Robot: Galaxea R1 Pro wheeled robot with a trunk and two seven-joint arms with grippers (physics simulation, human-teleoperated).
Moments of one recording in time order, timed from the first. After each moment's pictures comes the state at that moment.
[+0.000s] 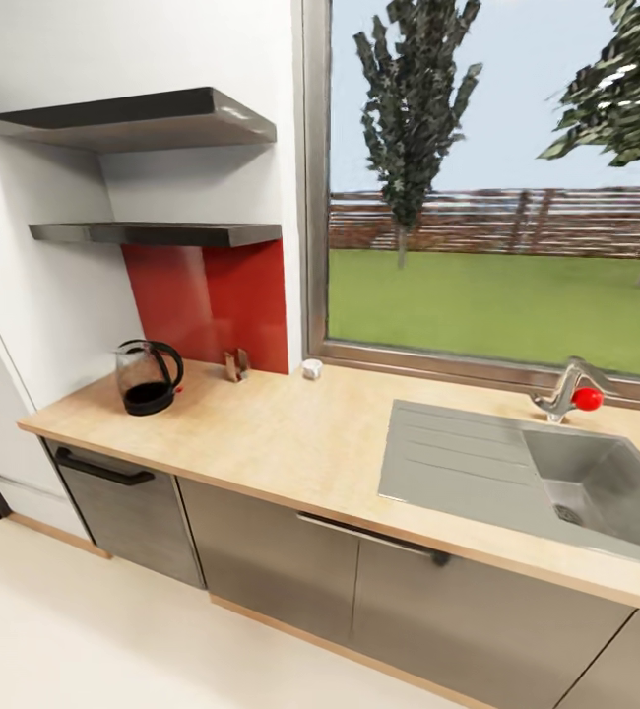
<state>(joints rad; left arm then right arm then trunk) -0.02 0.08 -0.01 -0.15 0.13 -0.02 0.15 -0.15 0.06 -0.09 -0.07 -0.04 -0.10 -0.10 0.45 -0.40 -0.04</state>
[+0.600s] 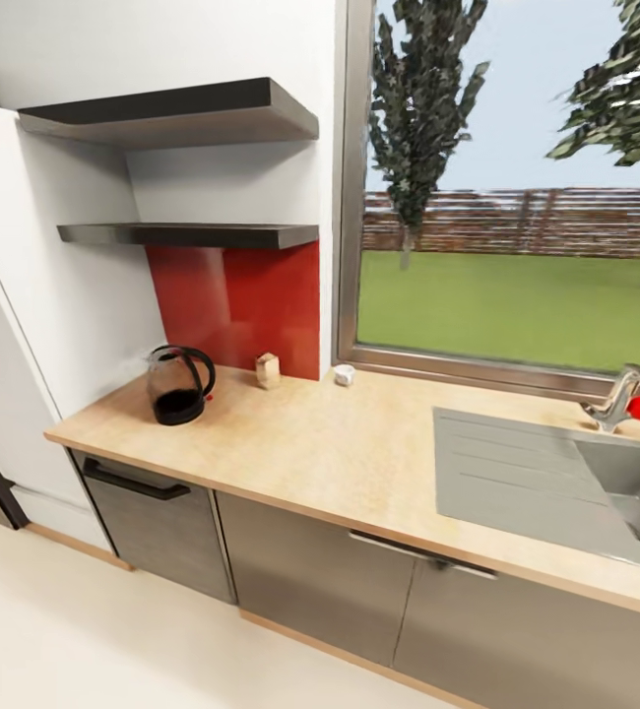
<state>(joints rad) -0.02 0.08 -0.02 -0.15 0.13 -0.02 0.15 -0.15 0.06 -0.09 -0.07 -0.04 -0.10 -0.10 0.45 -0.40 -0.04</state>
